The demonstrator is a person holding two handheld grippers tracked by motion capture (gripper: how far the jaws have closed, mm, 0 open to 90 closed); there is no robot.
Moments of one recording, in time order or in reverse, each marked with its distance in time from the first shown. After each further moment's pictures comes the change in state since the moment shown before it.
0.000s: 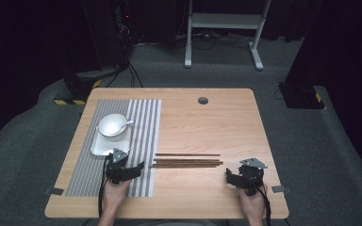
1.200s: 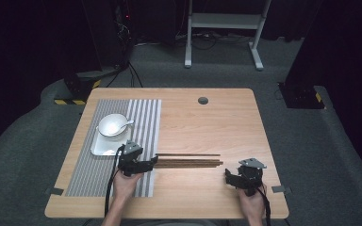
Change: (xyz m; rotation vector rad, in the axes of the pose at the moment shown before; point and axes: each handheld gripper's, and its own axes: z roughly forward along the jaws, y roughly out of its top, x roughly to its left) left arm -0.026 0.036 0.015 -0.031 -0.149 0.042; right arm 0.002 0.000 0.000 0.000 0.015 -0.016
